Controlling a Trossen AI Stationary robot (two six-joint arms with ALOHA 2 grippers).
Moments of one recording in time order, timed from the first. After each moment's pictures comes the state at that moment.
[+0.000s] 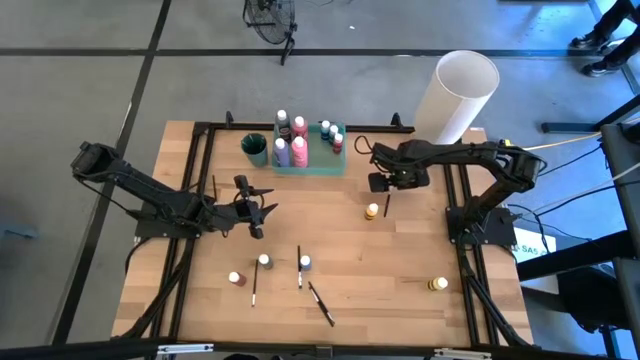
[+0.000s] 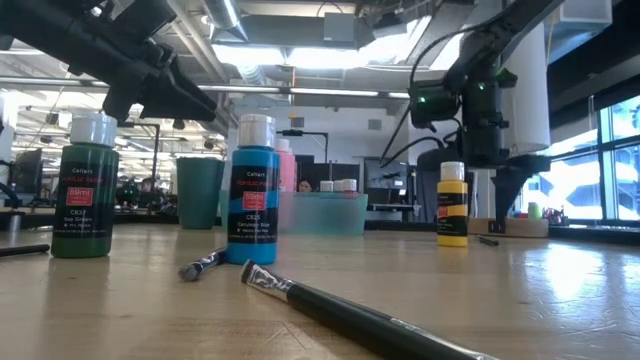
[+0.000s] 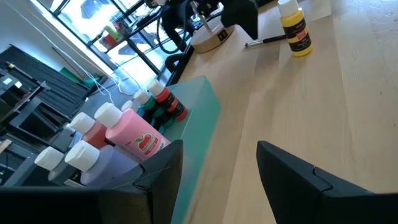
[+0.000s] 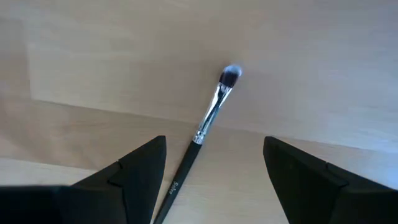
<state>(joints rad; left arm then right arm) -0.32 0.99 0.37 0.15 -0.85 0.20 -0.43 1.60 0.91 -0.84 0.01 0.98</state>
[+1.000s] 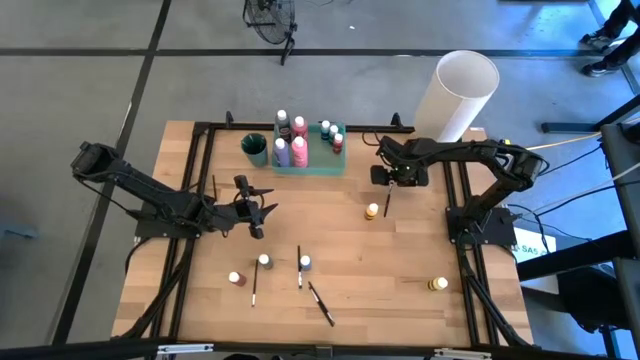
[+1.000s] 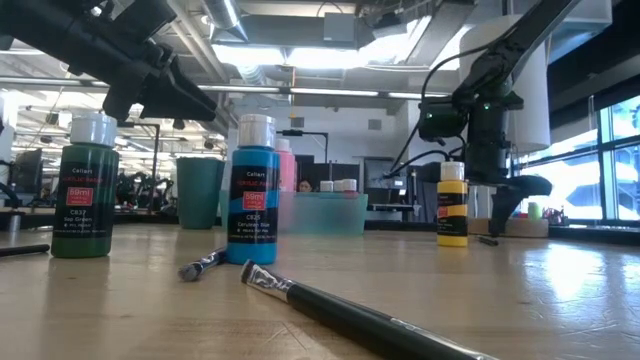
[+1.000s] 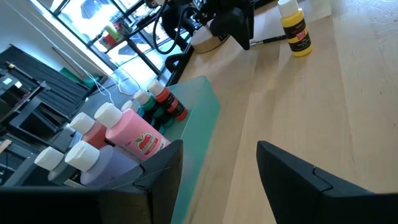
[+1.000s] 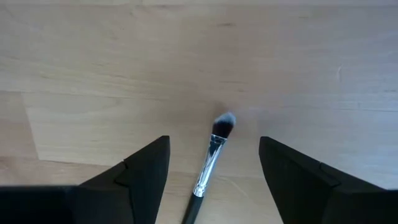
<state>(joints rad) -0.32 0.99 0.37 0.15 -0.85 0.20 -0.54 1.60 0.82 -0.65 -0.04 1.01</state>
